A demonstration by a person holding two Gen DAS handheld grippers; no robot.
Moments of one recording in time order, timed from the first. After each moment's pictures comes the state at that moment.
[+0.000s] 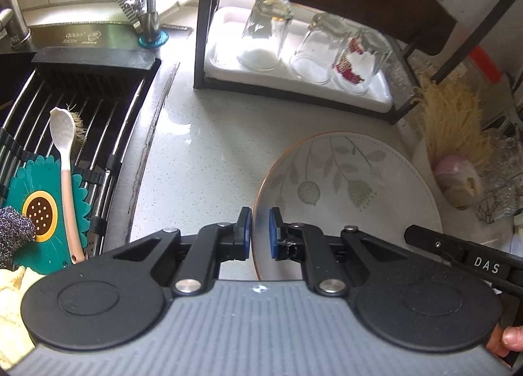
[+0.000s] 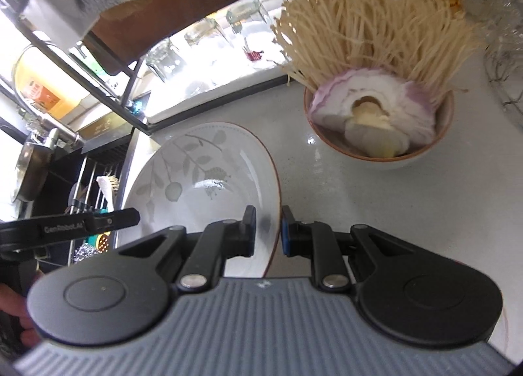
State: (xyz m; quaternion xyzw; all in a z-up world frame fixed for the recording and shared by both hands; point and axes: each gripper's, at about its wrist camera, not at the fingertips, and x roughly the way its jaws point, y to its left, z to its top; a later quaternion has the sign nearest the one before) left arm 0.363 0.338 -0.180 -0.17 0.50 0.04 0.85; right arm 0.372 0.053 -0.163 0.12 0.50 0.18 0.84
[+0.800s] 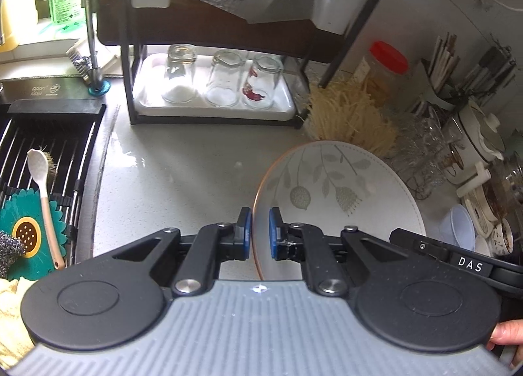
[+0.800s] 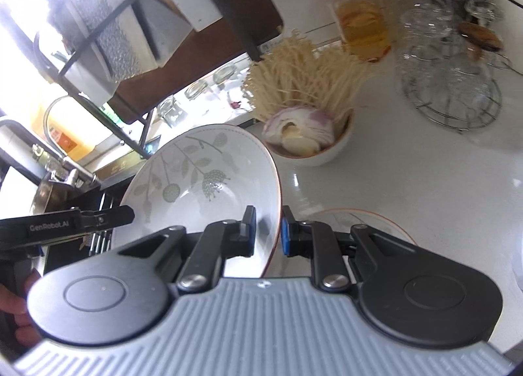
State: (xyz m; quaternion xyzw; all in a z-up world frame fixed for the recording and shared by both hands) left arm 0.315 0.274 -0.103 -0.14 0.46 -0.05 0.88; right arm 0.290 -0.018 -0.107 0.17 0.43 0.14 0.87
